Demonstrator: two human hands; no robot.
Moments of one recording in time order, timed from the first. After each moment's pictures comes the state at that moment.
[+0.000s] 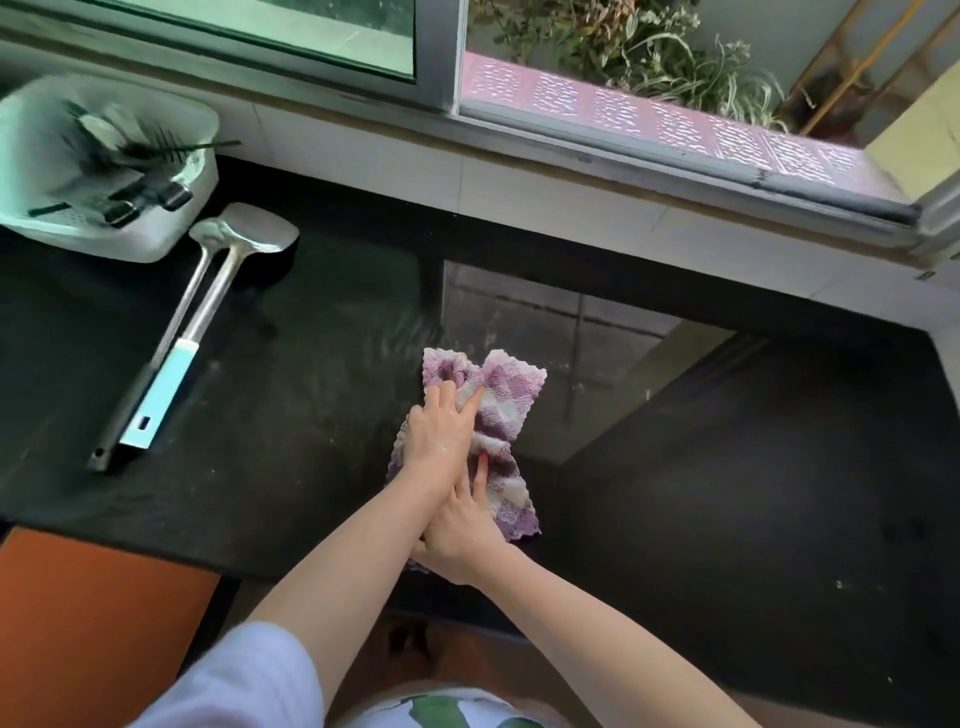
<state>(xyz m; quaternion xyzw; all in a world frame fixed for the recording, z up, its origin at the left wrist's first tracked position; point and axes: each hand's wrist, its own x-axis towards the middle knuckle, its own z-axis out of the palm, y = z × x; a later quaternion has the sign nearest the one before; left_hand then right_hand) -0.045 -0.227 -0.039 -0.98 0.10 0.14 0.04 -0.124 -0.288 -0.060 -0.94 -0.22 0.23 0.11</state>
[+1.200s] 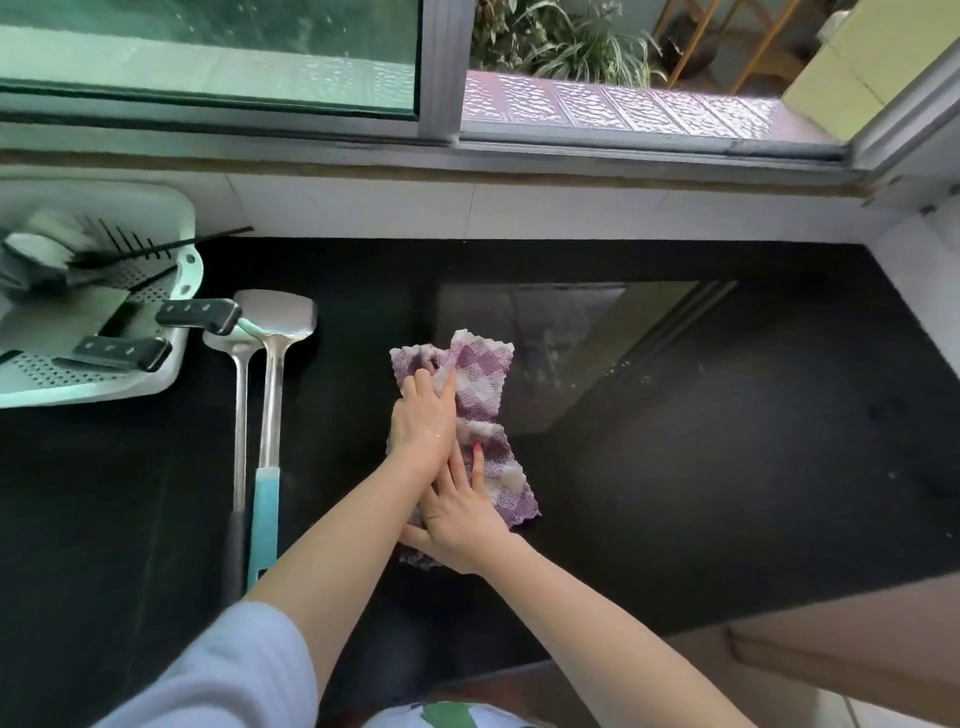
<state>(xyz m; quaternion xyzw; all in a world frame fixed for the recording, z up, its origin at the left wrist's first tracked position) 0.065 -0.079 -0.047 -0.97 0.20 0.14 0.00 -0.040 -0.122 -0.054 -0.96 -0.07 0.23 0.13</state>
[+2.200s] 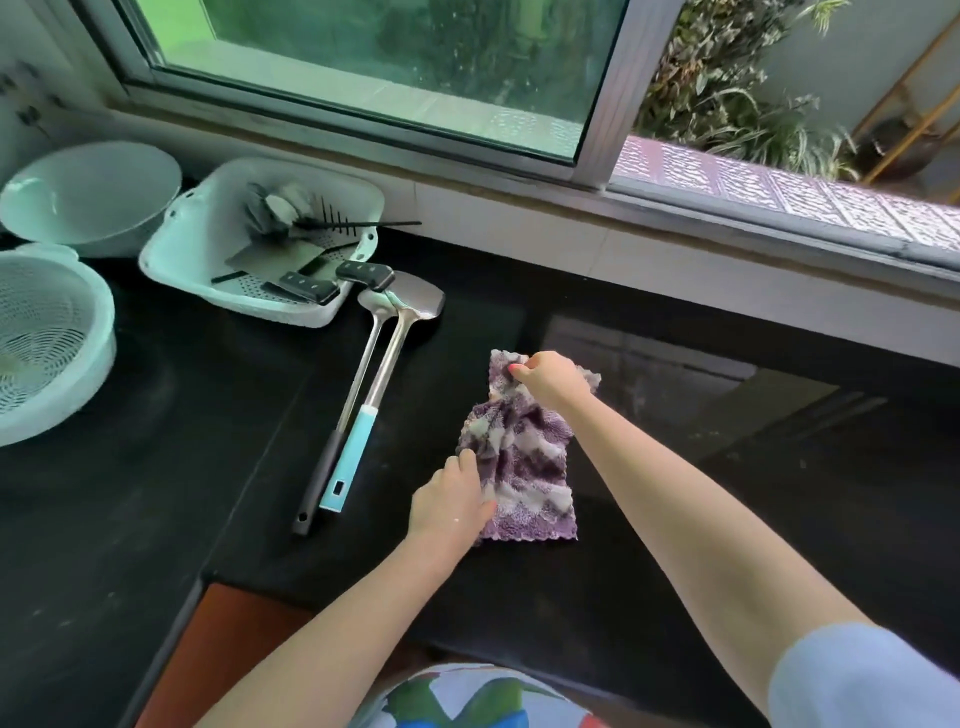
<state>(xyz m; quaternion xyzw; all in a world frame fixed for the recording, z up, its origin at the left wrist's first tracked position) -0.052 -0.033 -0.008 -0.98 0.01 0.17 -0.12 0.098 -0.161 0.002 -0.94 0.10 0.21 0.24</state>
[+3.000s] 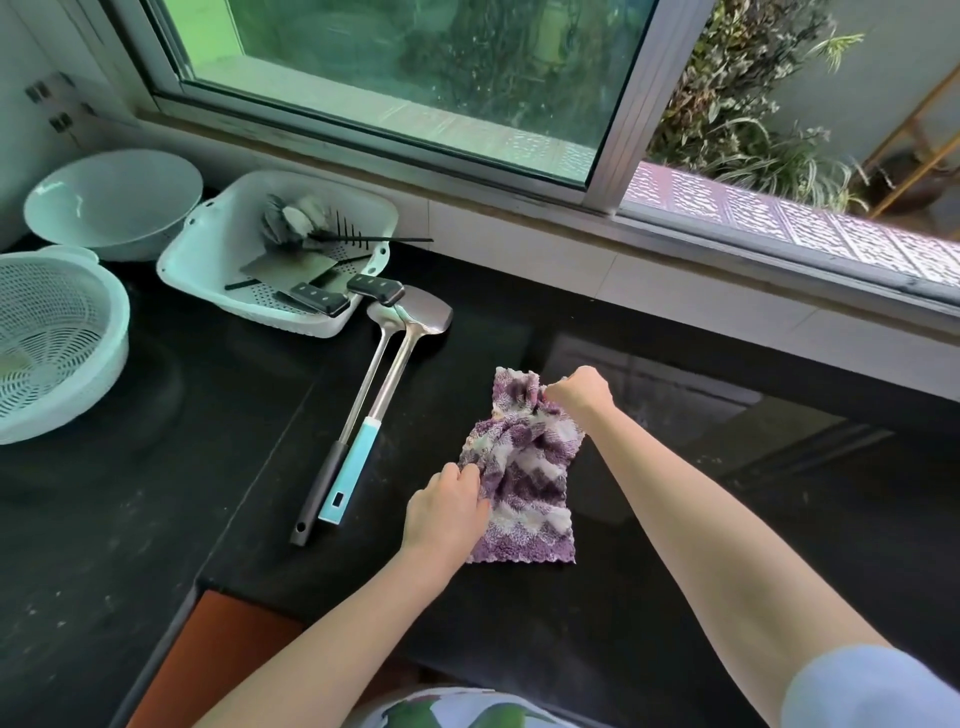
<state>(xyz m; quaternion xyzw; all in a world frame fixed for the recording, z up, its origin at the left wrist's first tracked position) -0.050 -0.030 0.002 -0.98 0.01 0.12 -0.16 0.111 -0.189 -0.005 -0.91 0.22 0.18 0.31</state>
